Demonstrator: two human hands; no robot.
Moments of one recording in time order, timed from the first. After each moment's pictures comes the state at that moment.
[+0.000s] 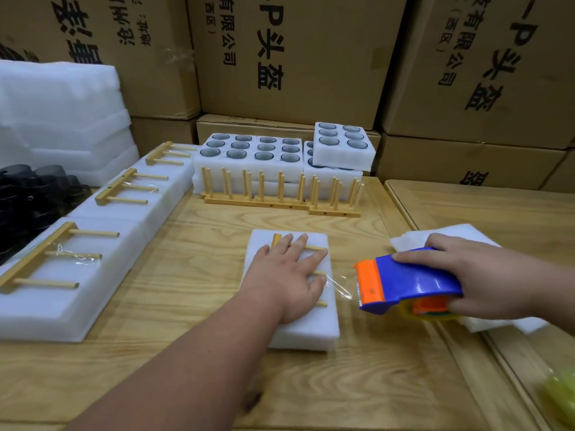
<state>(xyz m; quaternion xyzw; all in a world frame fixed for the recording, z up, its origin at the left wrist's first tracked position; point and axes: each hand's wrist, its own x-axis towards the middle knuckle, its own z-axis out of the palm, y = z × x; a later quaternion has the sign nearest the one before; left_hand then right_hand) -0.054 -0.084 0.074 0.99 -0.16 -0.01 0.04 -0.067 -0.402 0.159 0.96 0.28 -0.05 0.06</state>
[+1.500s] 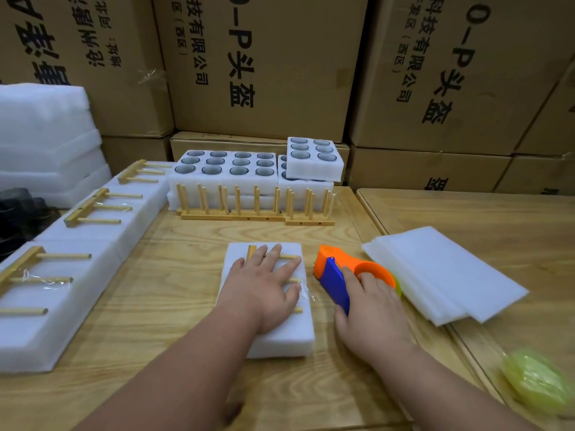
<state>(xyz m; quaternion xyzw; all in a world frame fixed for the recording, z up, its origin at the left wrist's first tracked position) -0.052 -0.084 0.068 0.99 -0.16 0.02 0.03 -0.091 -0.300 0.041 0.99 0.01 0.17 0.01</state>
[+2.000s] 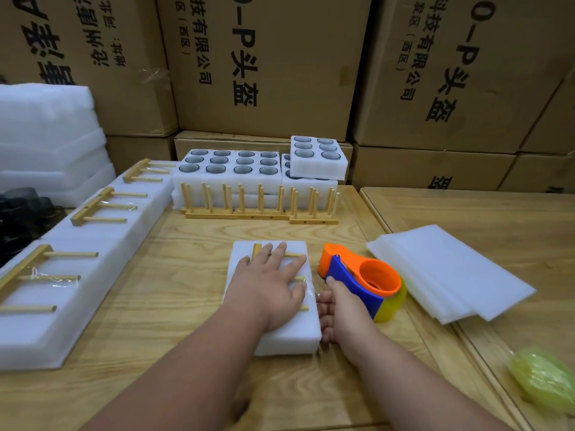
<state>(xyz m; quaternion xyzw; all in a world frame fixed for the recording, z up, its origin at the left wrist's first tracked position) -0.053 -0.085 0.070 0.99 -0.16 0.01 0.03 -0.081 -0.248 0.045 0.65 -0.21 -0.13 -0.72</state>
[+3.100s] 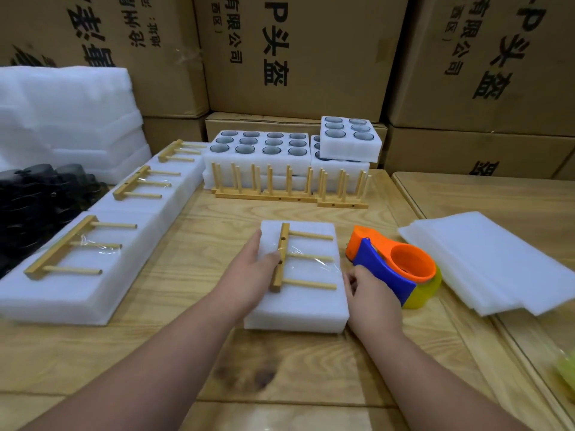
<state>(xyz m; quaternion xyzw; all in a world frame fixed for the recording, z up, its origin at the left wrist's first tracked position) -0.083 -0.029 0.062 0.82 0.08 0.01 0.57 -0.082 -0.247 0.015 0.95 -0.07 0.13 -0.29</state>
